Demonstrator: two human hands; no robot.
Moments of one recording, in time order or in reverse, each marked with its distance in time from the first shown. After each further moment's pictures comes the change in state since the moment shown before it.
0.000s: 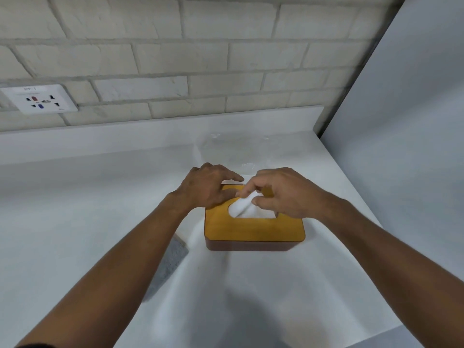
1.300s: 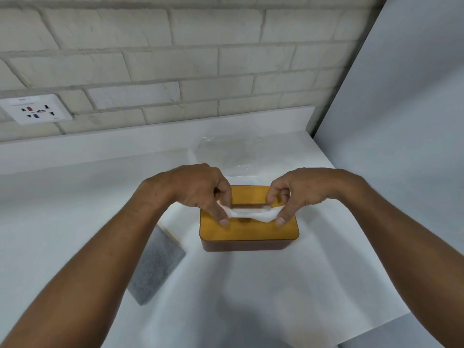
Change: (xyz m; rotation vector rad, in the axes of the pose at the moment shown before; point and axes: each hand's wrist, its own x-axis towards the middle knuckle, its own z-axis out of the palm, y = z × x) left_hand -0.032 0.048 -0.084 -0.103 -0.427 0.000; right_hand -0.015 0.023 -0.043 0.007 -0.449 0.374
